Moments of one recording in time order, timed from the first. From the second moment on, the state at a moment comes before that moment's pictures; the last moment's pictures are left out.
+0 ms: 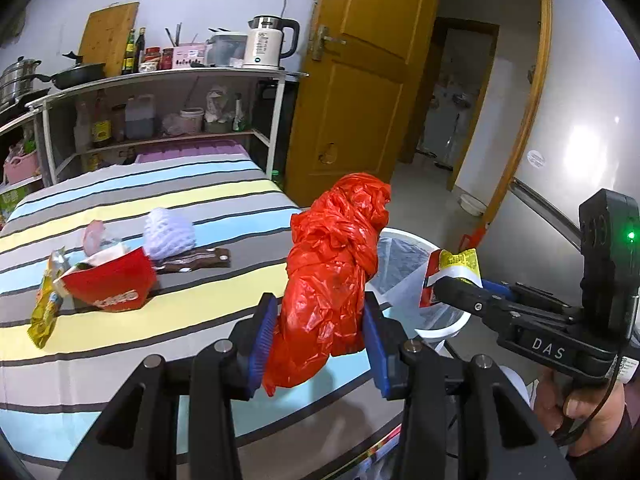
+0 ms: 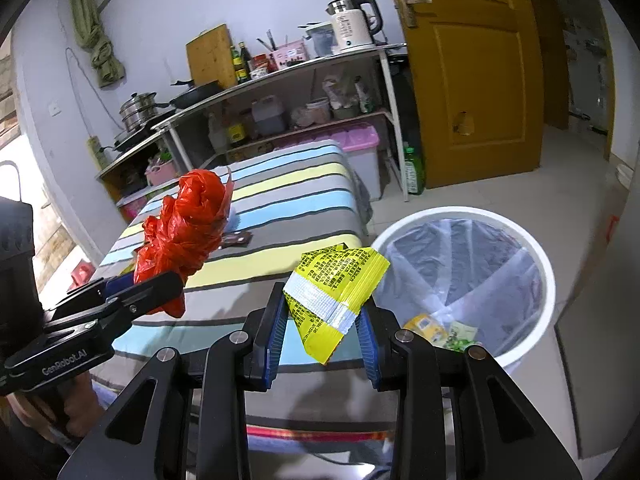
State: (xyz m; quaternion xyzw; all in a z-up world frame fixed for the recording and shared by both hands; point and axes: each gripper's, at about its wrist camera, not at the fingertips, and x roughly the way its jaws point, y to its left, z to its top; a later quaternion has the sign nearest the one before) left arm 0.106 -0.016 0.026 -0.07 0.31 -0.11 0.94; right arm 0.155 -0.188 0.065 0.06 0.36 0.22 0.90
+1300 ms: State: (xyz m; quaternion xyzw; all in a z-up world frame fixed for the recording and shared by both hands) left arm 0.200 -0.110 0.002 -0.02 0.36 -0.18 0.92; right arm 0.215 -0.282 0.007 0.11 0.42 0.13 0.89
